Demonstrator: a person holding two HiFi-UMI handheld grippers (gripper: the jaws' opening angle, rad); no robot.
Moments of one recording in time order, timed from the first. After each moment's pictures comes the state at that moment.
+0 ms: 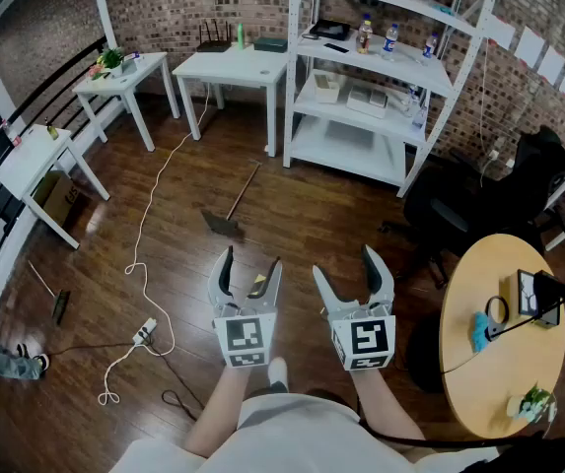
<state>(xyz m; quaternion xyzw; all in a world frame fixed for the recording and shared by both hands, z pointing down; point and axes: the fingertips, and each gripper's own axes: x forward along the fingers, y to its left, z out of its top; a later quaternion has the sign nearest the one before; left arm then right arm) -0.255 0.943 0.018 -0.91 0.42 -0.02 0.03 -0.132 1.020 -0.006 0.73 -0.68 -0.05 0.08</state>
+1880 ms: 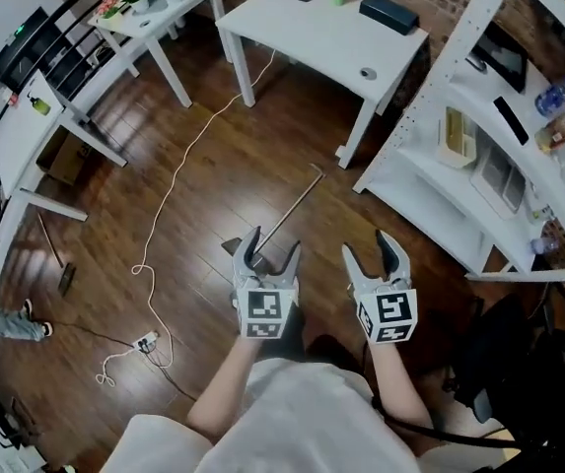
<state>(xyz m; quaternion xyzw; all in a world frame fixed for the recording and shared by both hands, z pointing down) -0.048 0.208 0.192 -0.85 0.49 -0.17 -0.08 0.100 0.236 0.165 0.58 -0.79 0.12 0.16</state>
